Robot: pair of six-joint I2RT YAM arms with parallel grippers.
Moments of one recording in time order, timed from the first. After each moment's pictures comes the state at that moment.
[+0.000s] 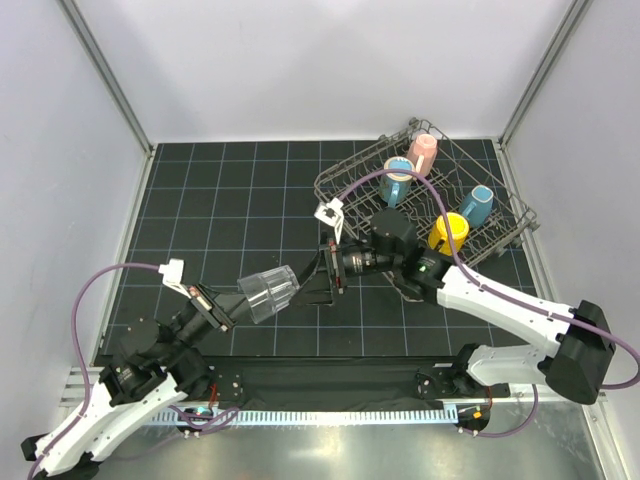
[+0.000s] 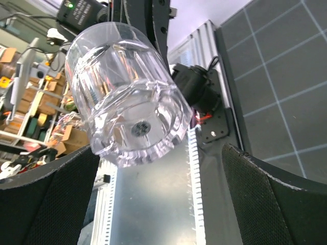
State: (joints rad) left arm -0.90 0.01 0.43 -0.28 -0.08 -1.12; right arm 0.90 1.21 0.94 0.12 -0.75 0.67
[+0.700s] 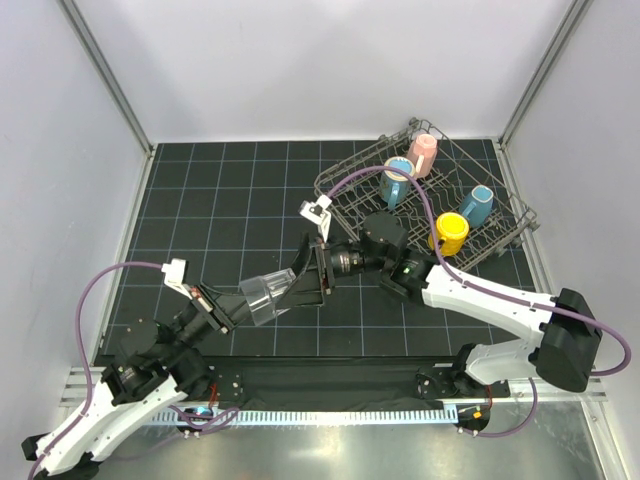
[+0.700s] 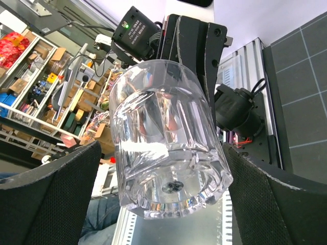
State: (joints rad) left arm -0.90 0.01 0.41 -0.22 -0.02 -1.12; right arm 0.97 1.30 0.96 0.40 -0.79 0.86
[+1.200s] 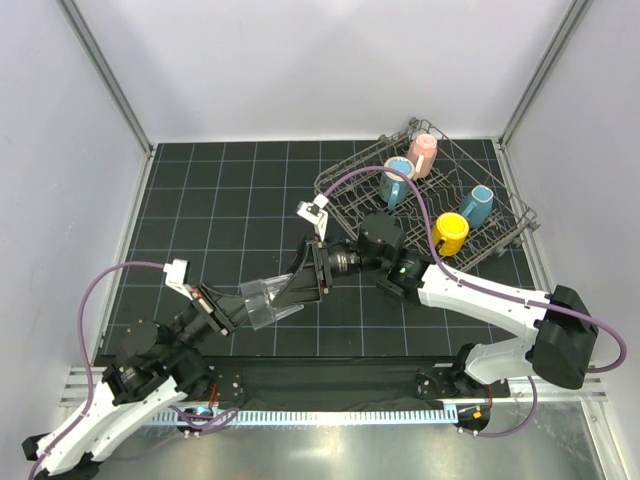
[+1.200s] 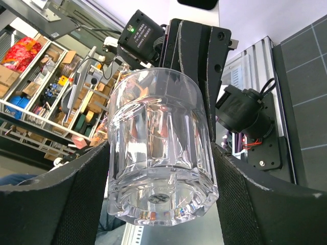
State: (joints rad) left arm -0.90 0.01 0.40 -0.21 0.00 -1.13; right arm 0.98 1.32 0.96 0.45 -0.80 0.91
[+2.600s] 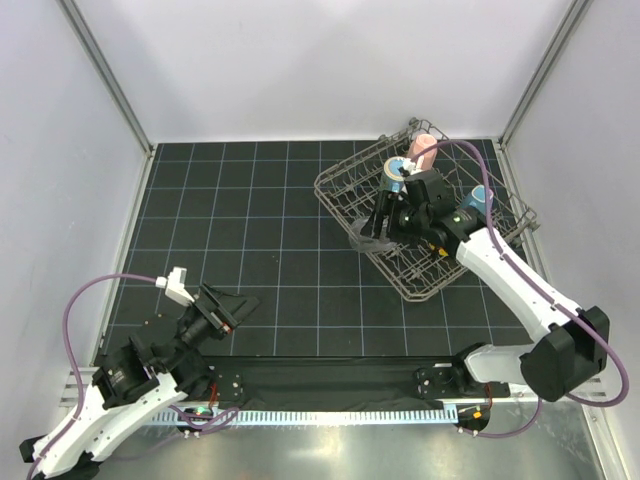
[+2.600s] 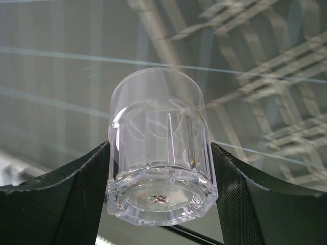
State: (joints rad) left arm -0.90 0.01 0.48 -0.68 -0.23 -1.20; right arm 0.47 1.27 1.14 -0.61 -0.13 0.56
